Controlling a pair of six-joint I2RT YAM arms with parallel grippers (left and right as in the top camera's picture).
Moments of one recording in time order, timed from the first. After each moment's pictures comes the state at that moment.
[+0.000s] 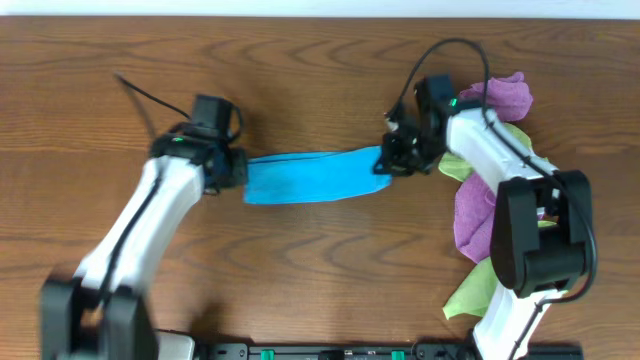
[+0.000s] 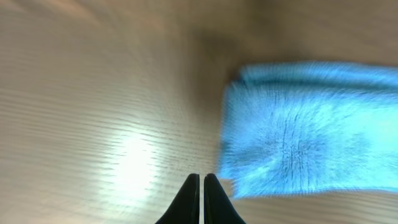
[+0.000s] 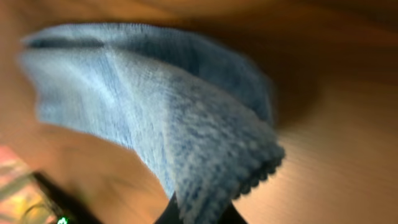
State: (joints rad) left arm -0.19 1.52 1.12 -0.80 -0.02 -0.34; right arm 0.18 1.99 1.42 -0.93 -0.50 0.20
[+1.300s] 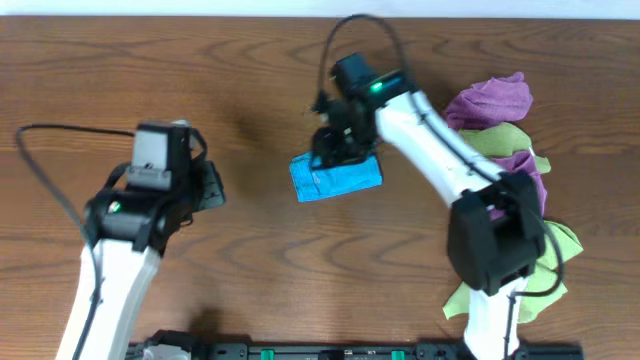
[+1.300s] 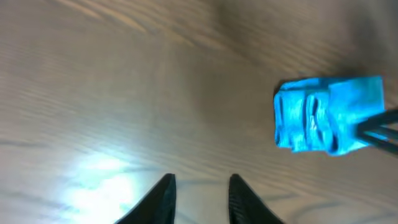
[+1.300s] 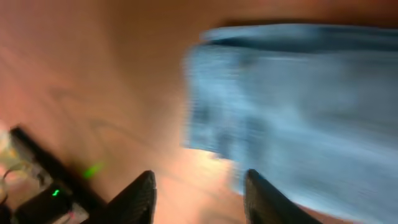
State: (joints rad) left arm -0.16 1.17 1.07 -0.96 0.02 -0.42; right arm 0.46 2.08 1.74 -1.08 -0.46 0.17
